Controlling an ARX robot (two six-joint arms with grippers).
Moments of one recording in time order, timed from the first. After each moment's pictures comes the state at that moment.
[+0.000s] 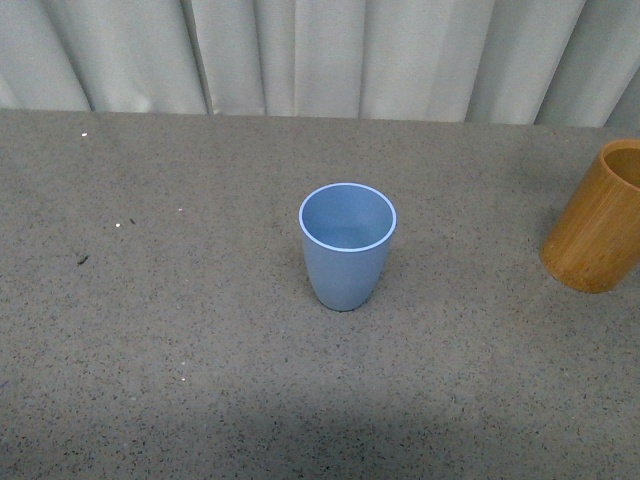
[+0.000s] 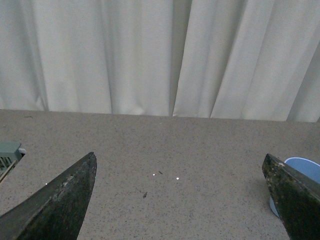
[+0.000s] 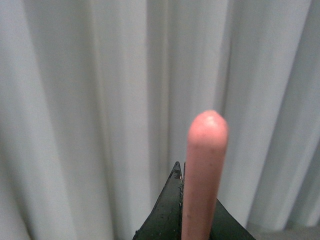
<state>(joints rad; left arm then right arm) 0.00 0.00 0.02 0.00 0.00 -0.01 0.01 1.48 0.94 0.71 0.13 -0.02</state>
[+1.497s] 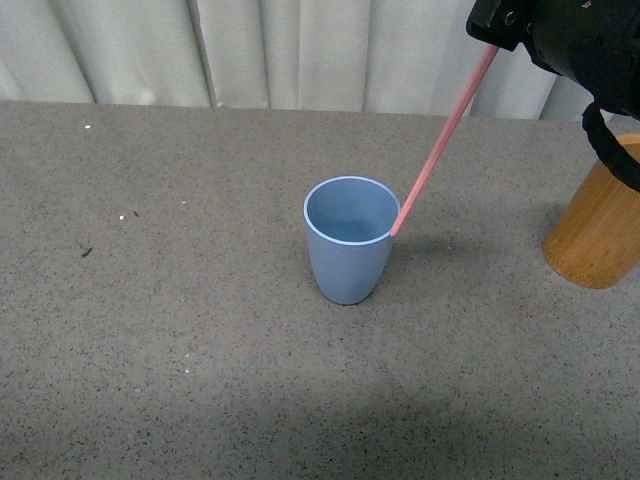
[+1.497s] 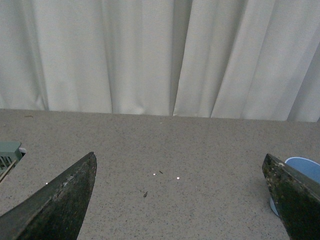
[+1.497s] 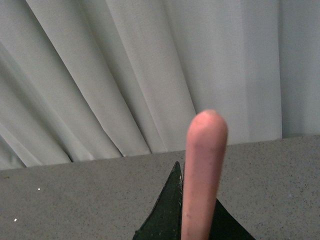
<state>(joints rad) 0.00 0.00 0.02 0.00 0.00 -0.01 0.50 1.73 0.63 1.06 0.26 0.34</state>
